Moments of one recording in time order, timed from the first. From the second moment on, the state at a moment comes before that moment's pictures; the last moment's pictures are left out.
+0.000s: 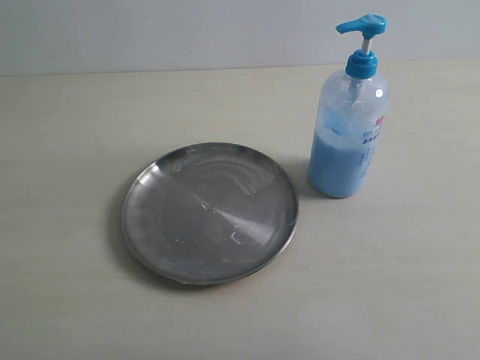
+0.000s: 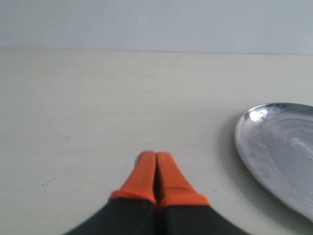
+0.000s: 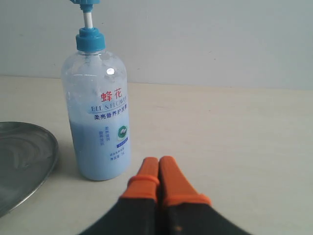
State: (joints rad) left arm -0.09 0.01 0.00 0.02 0.37 -0.06; right arm 0.15 0.01 0.00 -0.08 0.28 0.05
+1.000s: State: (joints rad) left arm -0.09 0.01 0.00 0.02 0.37 -0.06; right arm 0.15 0.31 -0.36 -0.08 0.28 0.05
